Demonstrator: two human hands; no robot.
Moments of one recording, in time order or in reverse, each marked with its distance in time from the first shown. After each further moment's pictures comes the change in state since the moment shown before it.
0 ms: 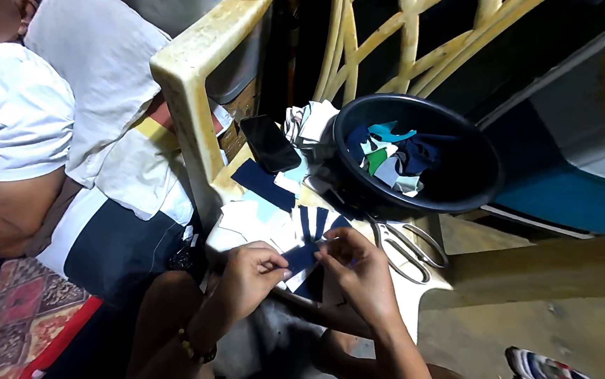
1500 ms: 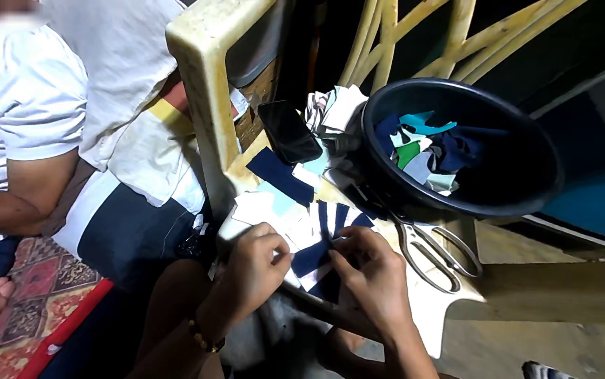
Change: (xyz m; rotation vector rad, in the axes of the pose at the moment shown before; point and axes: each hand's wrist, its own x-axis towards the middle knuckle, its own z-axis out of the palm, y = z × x) left_hand 0.006 -0.010 -0.004 0.385 0.152 0.123; right_hand -0.001 0.010 0.012 -0.205 0.035 -0.045
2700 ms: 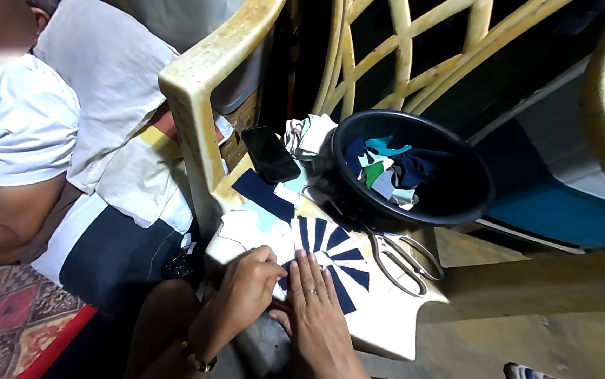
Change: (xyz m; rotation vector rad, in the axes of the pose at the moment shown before) left_hand -0.001 0.002 0.003 0.061 -0.178 0.146; right_hand -0.057 -0.009 0.042 -0.577 -0.007 -0.365
